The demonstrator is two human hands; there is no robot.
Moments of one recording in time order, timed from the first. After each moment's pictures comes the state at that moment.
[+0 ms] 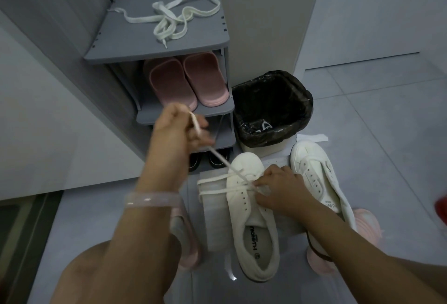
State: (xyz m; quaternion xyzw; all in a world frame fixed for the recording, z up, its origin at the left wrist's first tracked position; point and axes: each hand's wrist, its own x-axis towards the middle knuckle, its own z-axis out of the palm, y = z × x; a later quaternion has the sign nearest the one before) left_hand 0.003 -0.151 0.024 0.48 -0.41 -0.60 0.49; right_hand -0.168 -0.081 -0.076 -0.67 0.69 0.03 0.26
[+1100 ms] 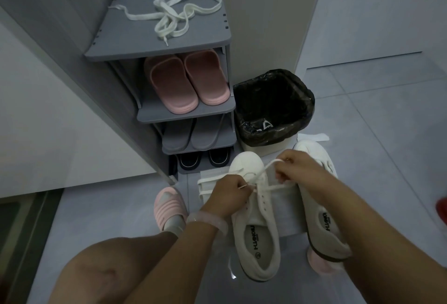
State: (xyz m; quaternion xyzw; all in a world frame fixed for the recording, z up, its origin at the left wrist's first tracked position) left_hand -0.031 -0.118 -0.095 0.57 -0.69 -0.45 0.06; right_hand -0.196 -0.097 -0.062 -0.40 0.72 -0.32 0.47
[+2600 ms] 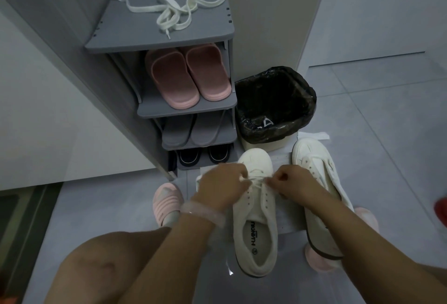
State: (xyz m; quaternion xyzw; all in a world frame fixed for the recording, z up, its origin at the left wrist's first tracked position) left_hand -0.025 -0.123 -0.058 0.54 -0.78 -0.30 -0.06; right_hand -0.190 -0.083 -0.083 -0.51 0.75 -0.12 0.39
